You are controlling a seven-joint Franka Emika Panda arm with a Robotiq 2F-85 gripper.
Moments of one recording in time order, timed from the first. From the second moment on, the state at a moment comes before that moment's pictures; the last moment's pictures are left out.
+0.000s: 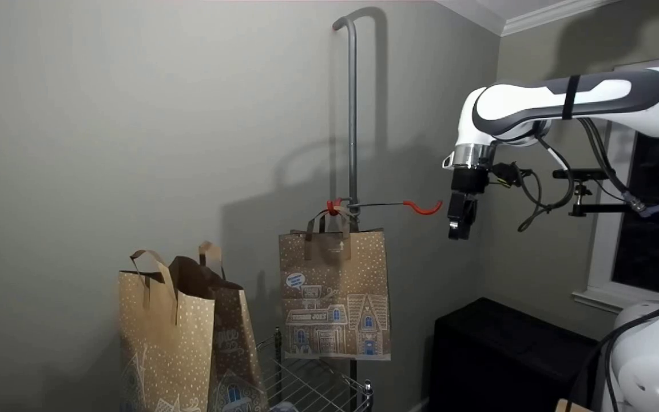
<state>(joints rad) 0.02 -0.68 -0.23 -2.27 0.05 1.59 -0.26</state>
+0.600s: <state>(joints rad) 0.10 -0.32 -0.21 -1.97 0.05 1.98 -0.60</state>
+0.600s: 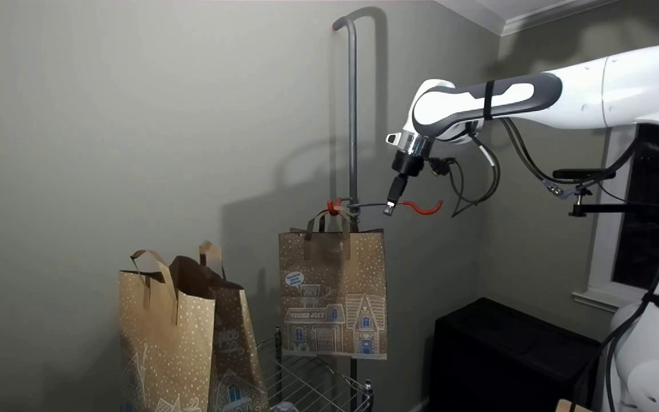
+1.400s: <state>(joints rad) 0.07 -0.09 -0.20 -1.83 0.48 2.14 -1.07</state>
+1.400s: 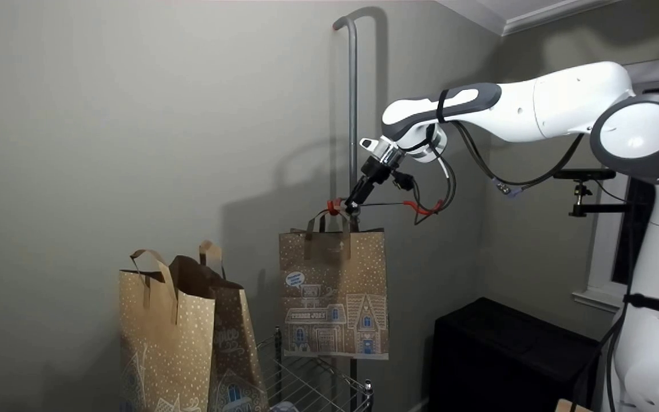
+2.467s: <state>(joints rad) 0.04 -0.04 -0.12 -1.77 0.48 2.04 -1.09</state>
